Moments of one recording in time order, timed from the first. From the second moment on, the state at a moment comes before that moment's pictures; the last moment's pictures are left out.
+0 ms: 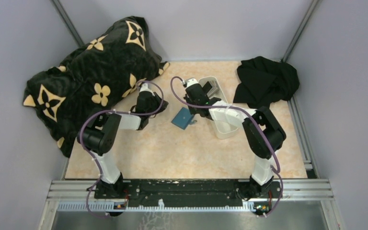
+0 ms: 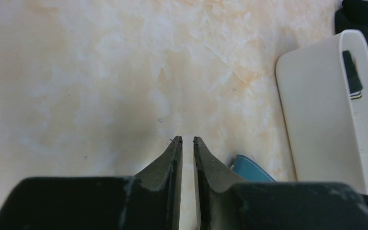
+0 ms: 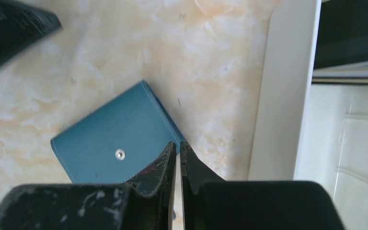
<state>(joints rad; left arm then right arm) -0.39 1.79 0.78 0.59 -0.04 -0.71 0.70 1.80 1.20 -0.16 0.22 0.16</state>
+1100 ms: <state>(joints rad) -0.56 1.58 0.49 0.52 0.04 -0.73 0.69 1.72 1.10 -0.04 0.18 0.22</state>
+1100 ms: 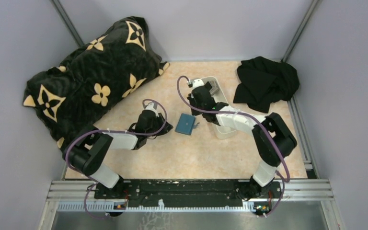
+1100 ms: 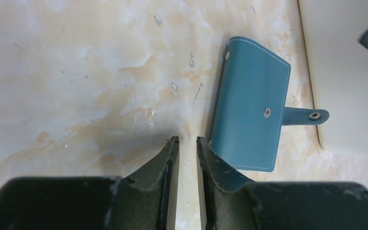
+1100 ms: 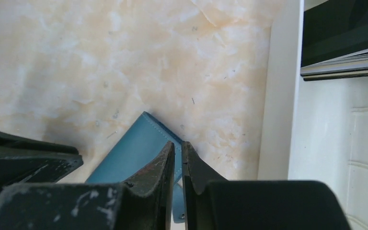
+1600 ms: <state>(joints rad) -0.55 1.71 0.68 0.49 0.07 -0.68 0.81 1.64 0.94 -0.03 0.14 0.34</state>
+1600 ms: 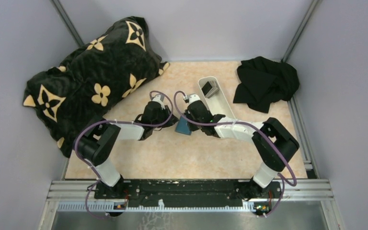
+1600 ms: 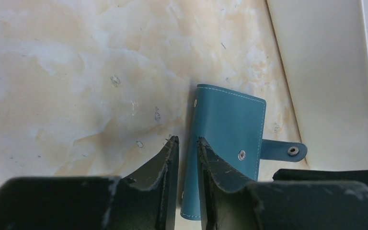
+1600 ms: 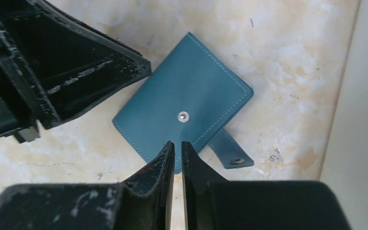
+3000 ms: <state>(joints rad) -0.63 1.58 0.54 0.47 0.03 -0.69 0.73 1.61 0.83 -0.01 0.12 0.41</state>
